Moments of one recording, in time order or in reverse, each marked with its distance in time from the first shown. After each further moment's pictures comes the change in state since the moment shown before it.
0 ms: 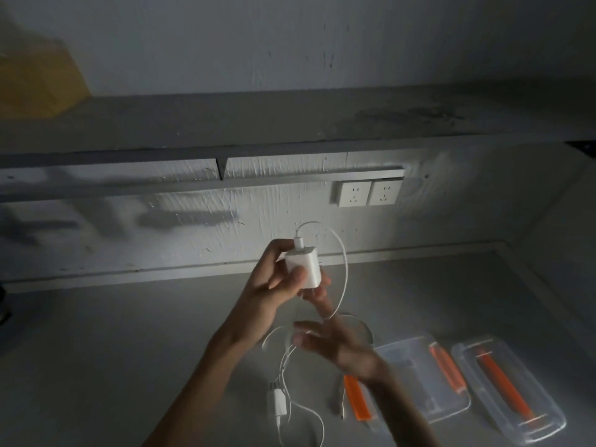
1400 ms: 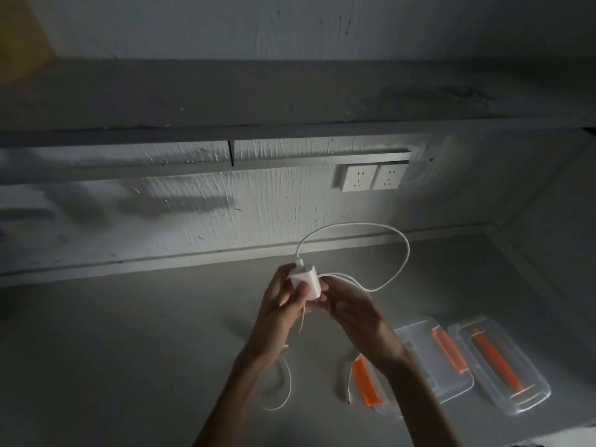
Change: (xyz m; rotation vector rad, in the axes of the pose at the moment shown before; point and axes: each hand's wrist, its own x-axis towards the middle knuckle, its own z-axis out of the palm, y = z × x) left_hand -0.007 -0.073 -0.036 -0.153 0.253 -0.183; right_hand 0.019 0.029 -0.004 0.194 0.276 0.042
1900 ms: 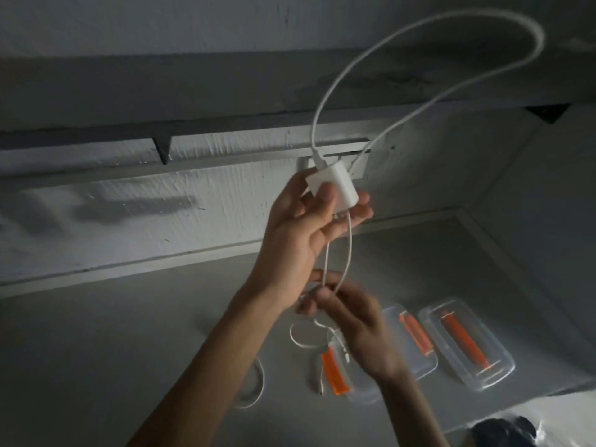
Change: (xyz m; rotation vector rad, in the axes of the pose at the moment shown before) left_hand 0.017 0.100 0.140 -0.185 -0.211 0.109; right_hand -0.052 -0.071 -0.011 -0.110 0.102 -0.256
